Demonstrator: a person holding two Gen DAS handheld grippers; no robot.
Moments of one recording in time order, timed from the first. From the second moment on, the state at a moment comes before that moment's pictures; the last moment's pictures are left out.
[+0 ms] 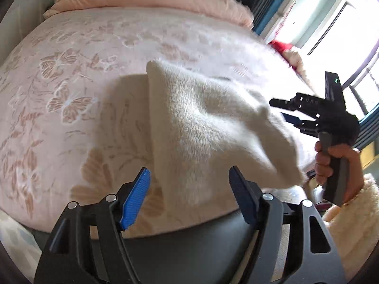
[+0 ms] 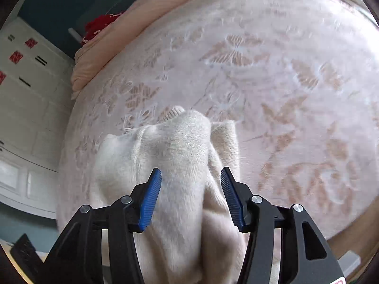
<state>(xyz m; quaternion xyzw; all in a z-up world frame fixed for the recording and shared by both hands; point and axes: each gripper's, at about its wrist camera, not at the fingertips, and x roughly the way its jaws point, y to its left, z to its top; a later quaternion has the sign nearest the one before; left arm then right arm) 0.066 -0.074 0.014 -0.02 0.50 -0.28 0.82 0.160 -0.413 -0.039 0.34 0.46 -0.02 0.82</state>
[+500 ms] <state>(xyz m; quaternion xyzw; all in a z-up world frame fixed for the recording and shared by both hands) 0.076 -0.096 -0.020 0.02 0.55 -0.25 0.80 0.170 -0.422 -0.027 0.28 0.44 -0.02 0.85</state>
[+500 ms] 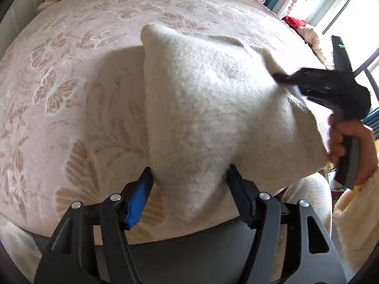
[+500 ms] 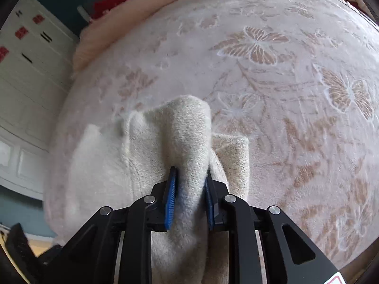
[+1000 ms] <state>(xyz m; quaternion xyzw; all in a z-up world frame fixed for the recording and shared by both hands) 0.069 -0.079 0.004 -0.03 0.53 -0.29 0.80 0.065 -0.391 -0.041 0.23 0.48 -0.04 0.85</state>
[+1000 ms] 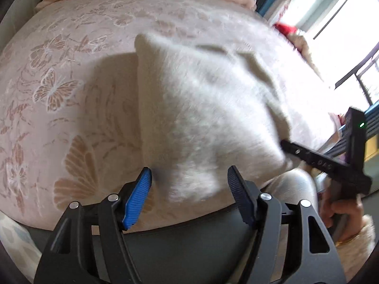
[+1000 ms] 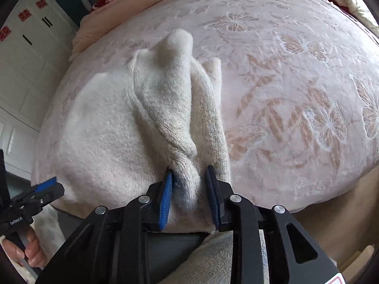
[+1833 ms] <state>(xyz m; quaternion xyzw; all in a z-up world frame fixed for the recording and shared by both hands) 0.152 -0.107 -0.035 -0.17 0.60 -0.26 0.74 0.109 -0.414 -0.073 0.41 0.45 0.02 0.79</state>
